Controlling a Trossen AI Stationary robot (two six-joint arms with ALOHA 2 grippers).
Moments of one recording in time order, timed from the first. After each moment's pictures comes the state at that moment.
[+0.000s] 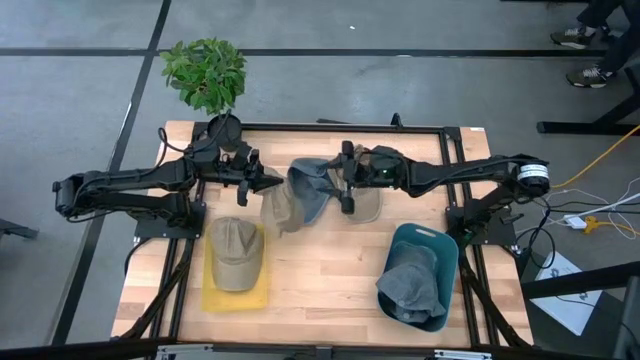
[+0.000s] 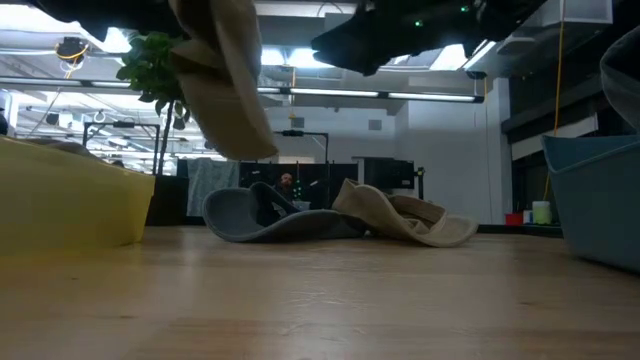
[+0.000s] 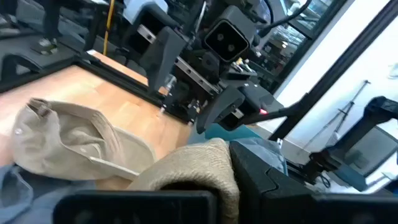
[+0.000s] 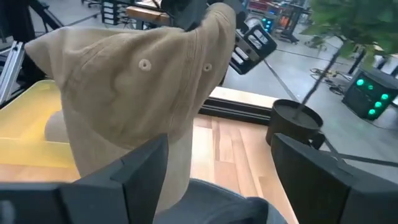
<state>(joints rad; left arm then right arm) 0.29 0.83 0.56 0.22 0.33 -0.52 -0.14 1.49 0.94 0.41 -0.09 -0.25</state>
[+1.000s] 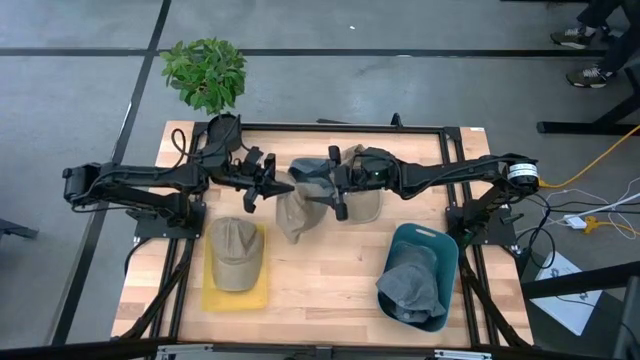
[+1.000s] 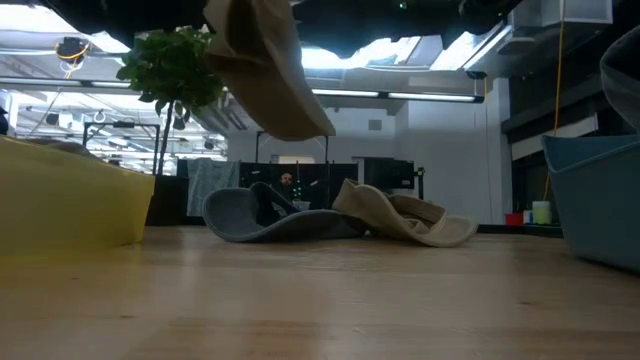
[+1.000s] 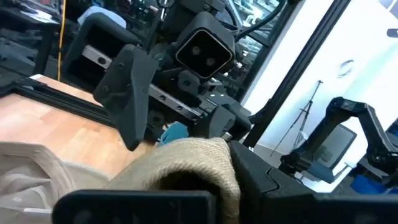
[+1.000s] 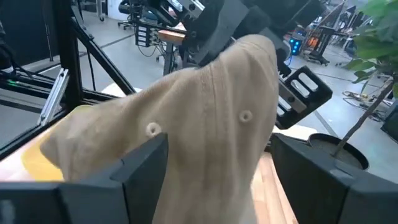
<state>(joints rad) 0.22 1.01 0.56 0.54 0.38 -0.51 -0.11 1.57 1.04 0.44 -0.19 -0.23</state>
